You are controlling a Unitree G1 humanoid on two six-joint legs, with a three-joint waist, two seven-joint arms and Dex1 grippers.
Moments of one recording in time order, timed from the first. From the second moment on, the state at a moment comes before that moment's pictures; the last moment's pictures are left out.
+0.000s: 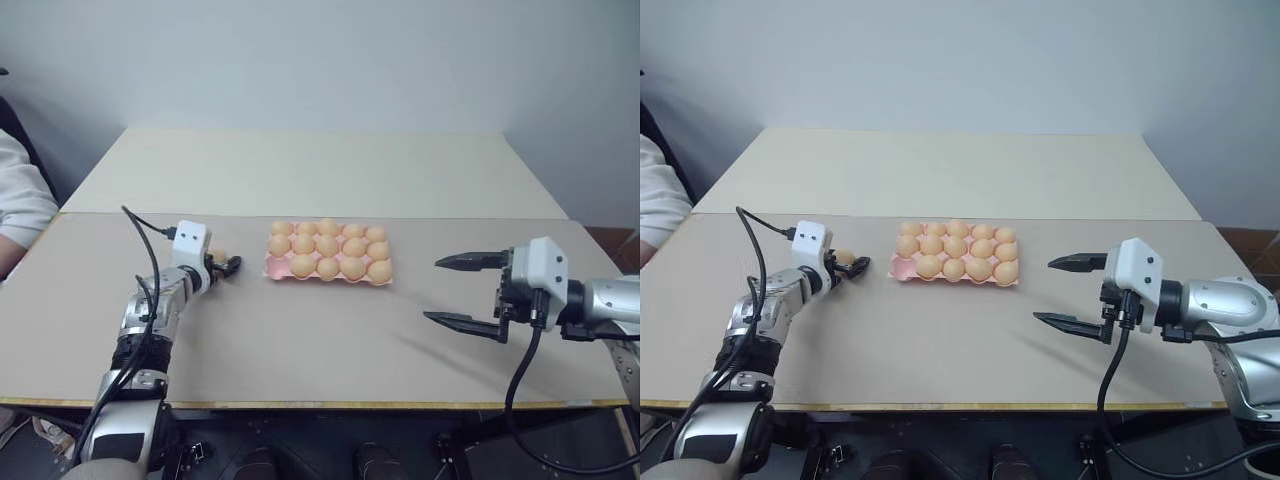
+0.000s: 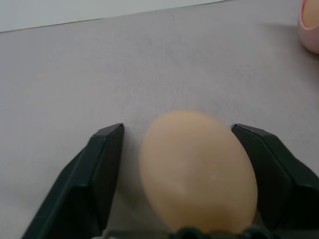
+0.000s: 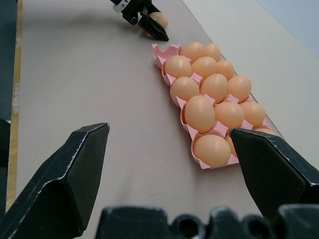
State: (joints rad) left arm -0.65 0.47 0.12 0.50 -0.17 0.46 -0.42; right arm -0.19 -0.92 -0.22 -0.35 0.53 0.29 1.13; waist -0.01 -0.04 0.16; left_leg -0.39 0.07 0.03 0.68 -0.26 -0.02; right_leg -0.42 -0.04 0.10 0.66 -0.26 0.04
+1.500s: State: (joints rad) left arm -0.13 0.82 0.40 -0.22 -0.44 0.48 -0.94; right arm -0.18 -0.90 -0.24 -0.37 0.55 0.30 1.07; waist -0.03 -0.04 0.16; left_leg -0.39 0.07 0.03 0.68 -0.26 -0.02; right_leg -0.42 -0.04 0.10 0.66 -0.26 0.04
